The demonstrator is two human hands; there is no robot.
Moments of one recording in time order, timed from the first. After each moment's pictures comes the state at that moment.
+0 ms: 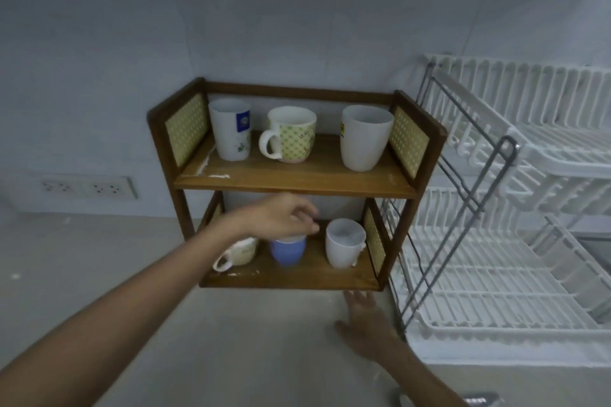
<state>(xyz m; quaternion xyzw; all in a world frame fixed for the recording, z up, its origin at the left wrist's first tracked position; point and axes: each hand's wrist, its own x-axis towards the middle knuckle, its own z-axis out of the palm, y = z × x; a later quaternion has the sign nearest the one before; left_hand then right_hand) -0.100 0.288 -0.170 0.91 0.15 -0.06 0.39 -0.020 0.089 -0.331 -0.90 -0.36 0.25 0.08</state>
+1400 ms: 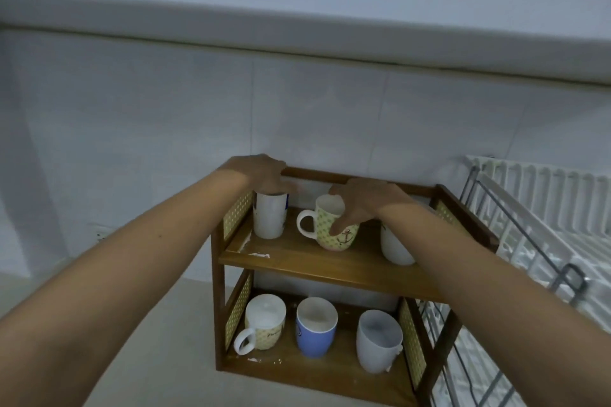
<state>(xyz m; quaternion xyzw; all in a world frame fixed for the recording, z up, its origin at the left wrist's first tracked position) -0.081 0.422 -0.035 0.95 0.32 0.00 0.02 0.062 0.276 -0.049 -0.82 -0.56 -0.01 -0.10</state>
